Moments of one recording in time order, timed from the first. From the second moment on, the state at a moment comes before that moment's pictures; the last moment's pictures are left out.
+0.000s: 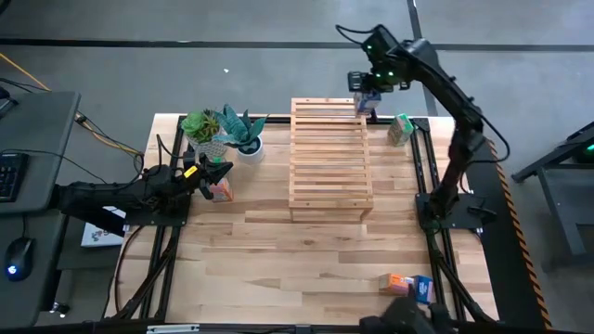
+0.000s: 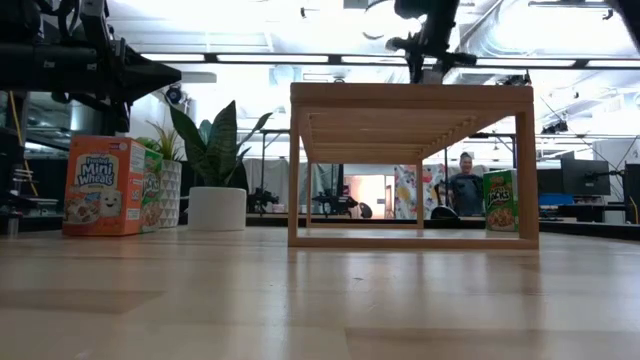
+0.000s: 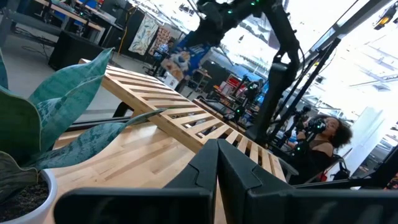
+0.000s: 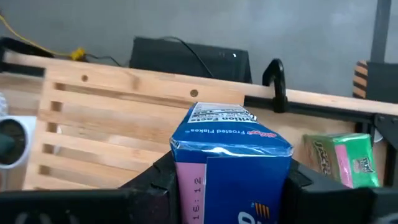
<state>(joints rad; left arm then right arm) 0.09 0.16 0.01 0.30 -0.31 -0.48 -0.79 1.82 2.16 -1.46 0.12 0.61</state>
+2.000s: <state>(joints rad) 0.09 0.16 0.01 0.30 -0.31 -0.48 -0.72 1.69 2.21 -1.46 0.11 0.58</state>
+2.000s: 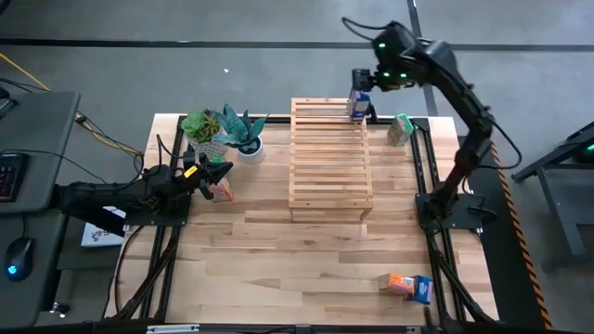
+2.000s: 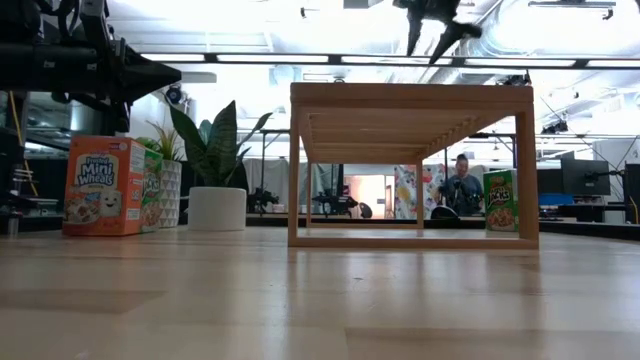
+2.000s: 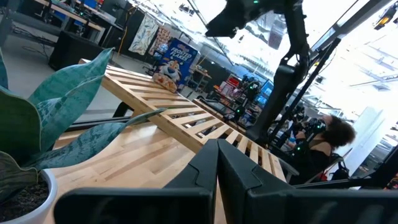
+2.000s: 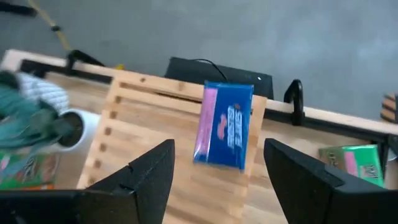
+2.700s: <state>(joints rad) 0.09 0.16 0.01 0.30 -0.31 -0.48 -0.16 1.14 1.78 -1.57 -0.38 0.56</state>
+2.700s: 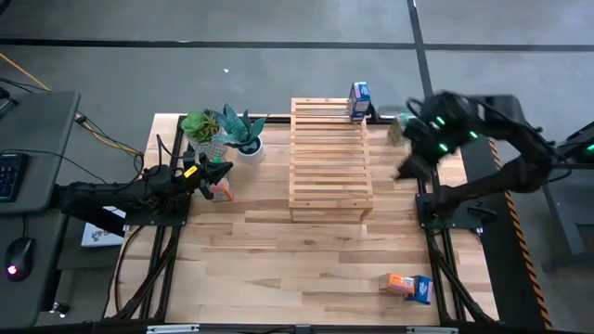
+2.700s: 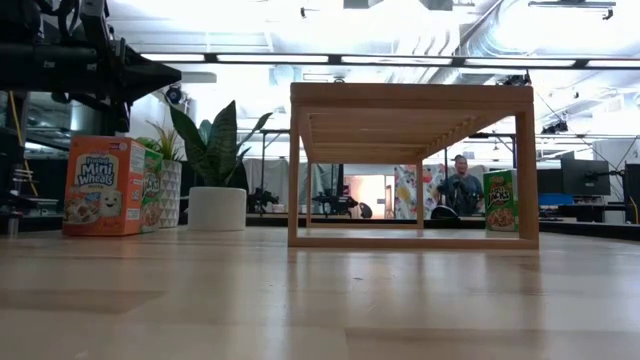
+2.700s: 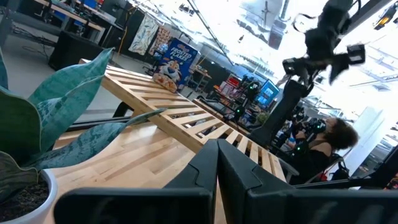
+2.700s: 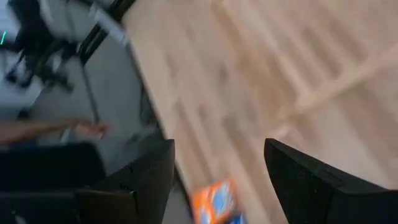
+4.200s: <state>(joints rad) 0.09 0.16 0.01 0.30 -0.31 -0.48 0.98 1.62 1.46 -1.28 0.06 1.16</state>
